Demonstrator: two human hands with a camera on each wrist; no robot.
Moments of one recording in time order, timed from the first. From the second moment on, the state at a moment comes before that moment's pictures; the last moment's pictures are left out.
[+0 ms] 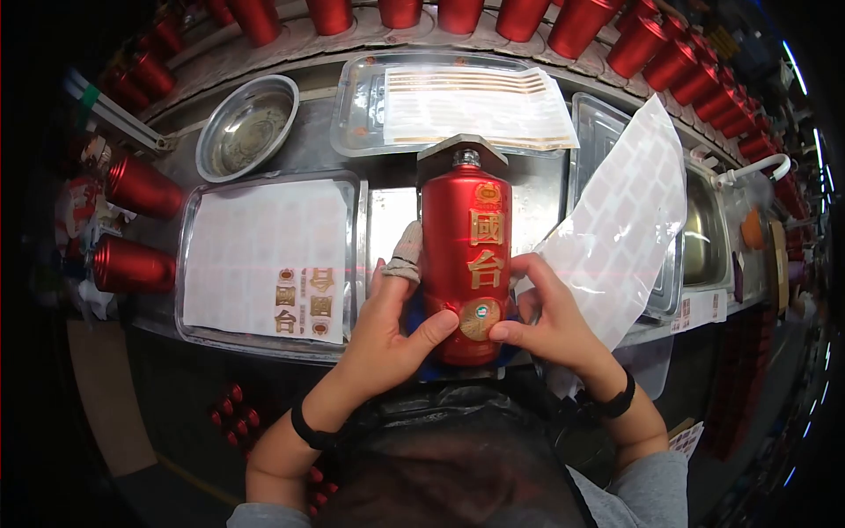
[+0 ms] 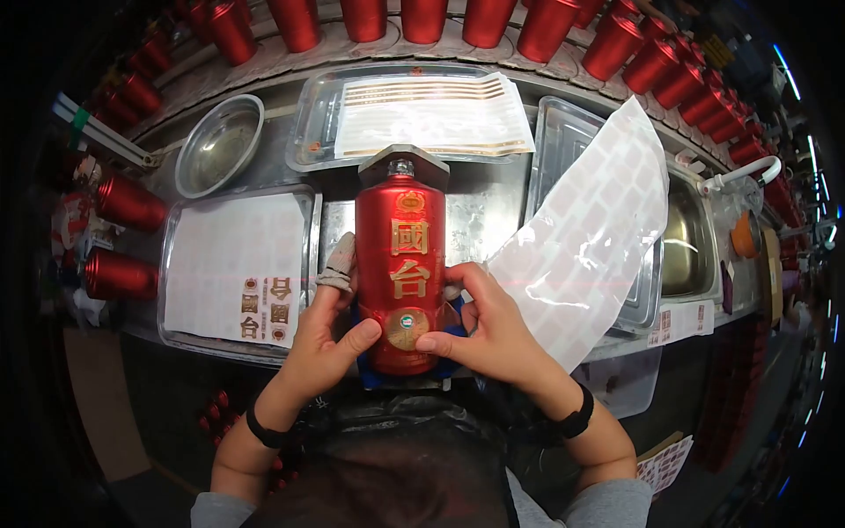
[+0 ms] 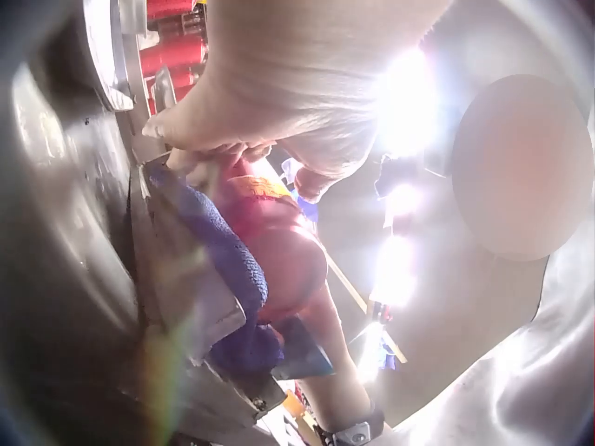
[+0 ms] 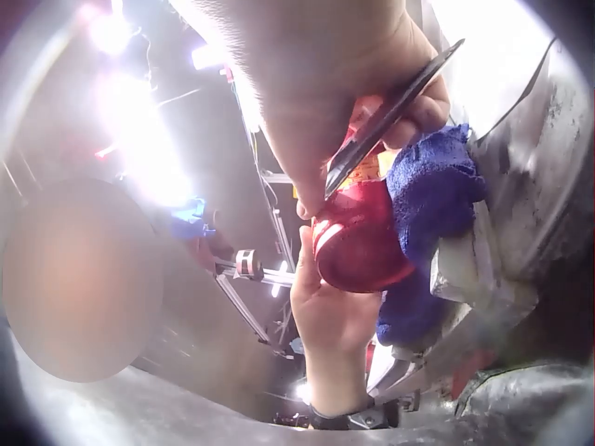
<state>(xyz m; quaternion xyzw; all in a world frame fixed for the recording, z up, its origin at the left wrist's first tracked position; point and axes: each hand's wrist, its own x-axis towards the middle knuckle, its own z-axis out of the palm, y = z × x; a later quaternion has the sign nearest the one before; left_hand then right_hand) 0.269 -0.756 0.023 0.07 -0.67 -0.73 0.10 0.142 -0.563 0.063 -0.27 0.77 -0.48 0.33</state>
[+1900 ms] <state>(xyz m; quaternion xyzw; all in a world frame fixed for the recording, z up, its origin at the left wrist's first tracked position) 0.272 -0.749 0.019 0.07 -0.71 -0.70 0.10 0.150 -0.567 0.067 -0.22 0.78 -0.49 0.31</state>
